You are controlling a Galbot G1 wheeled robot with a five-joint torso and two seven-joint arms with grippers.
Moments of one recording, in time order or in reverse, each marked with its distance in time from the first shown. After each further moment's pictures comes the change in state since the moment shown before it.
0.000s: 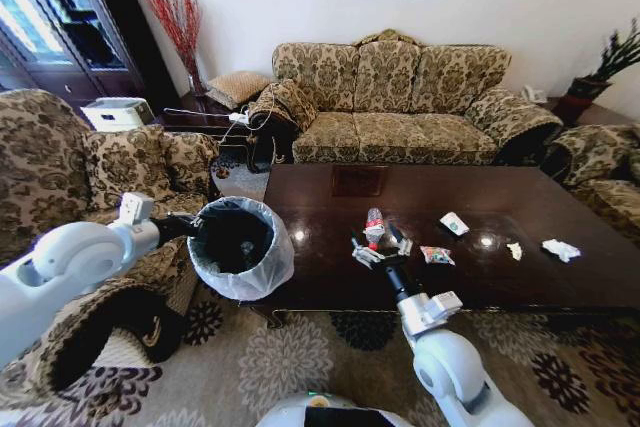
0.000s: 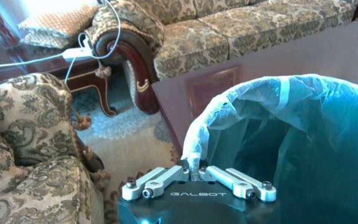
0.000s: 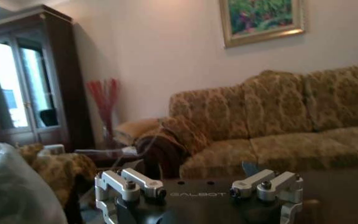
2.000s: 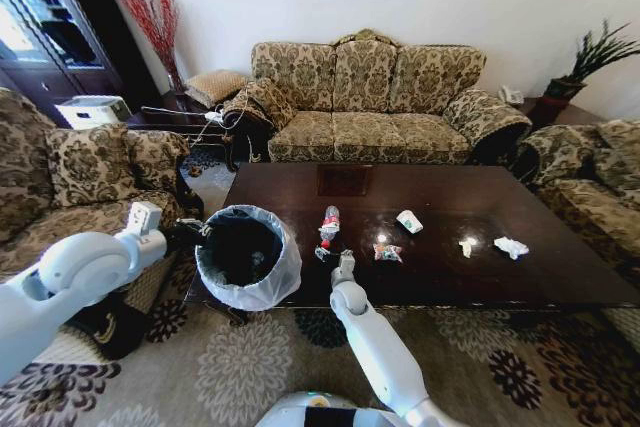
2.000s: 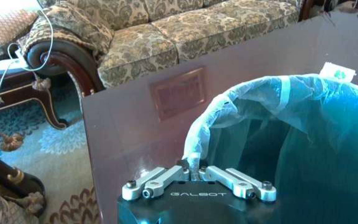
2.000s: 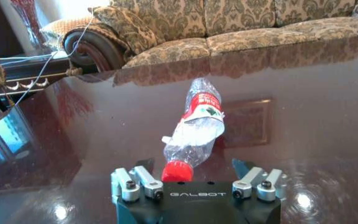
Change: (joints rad) left arm 0.021 -0.003 0.017 -0.075 0.024 0.014 0.024; right arm 0.553 0.351 -0.236 -0.922 -0.023 -0.050 0.127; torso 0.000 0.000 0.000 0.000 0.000
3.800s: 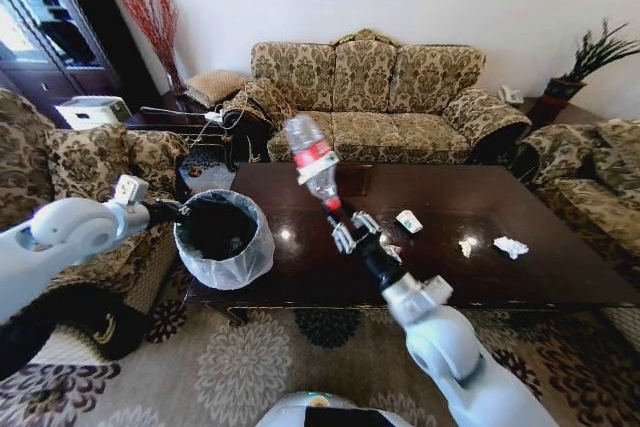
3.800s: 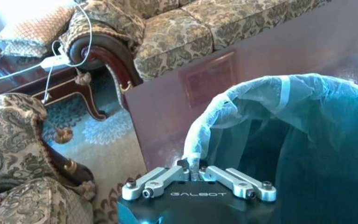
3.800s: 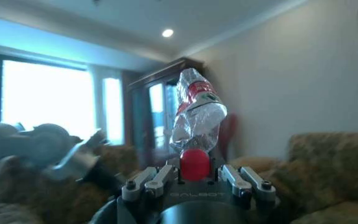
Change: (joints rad) left arm -0.025 0.201 0.006 0.223 -0.043 -0.040 0.024; right arm -0.313 -0.563 0.032 1.125 0.183 -0.049 -0.446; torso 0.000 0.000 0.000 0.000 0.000
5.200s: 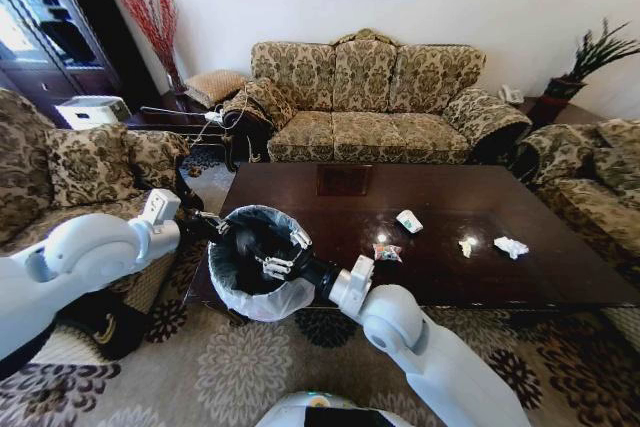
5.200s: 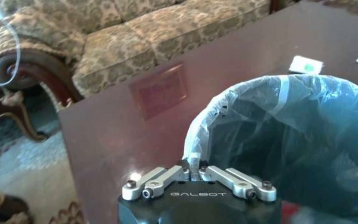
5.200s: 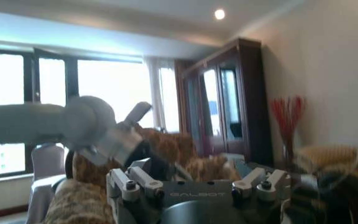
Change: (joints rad) left arm -0.005 -0.041 -0.011 -0.227 -0.058 0.055 -0.002; right arm 0.236 0.110 -0.191 -0.146 -0.003 -0.043 -0.104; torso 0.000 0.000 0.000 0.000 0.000
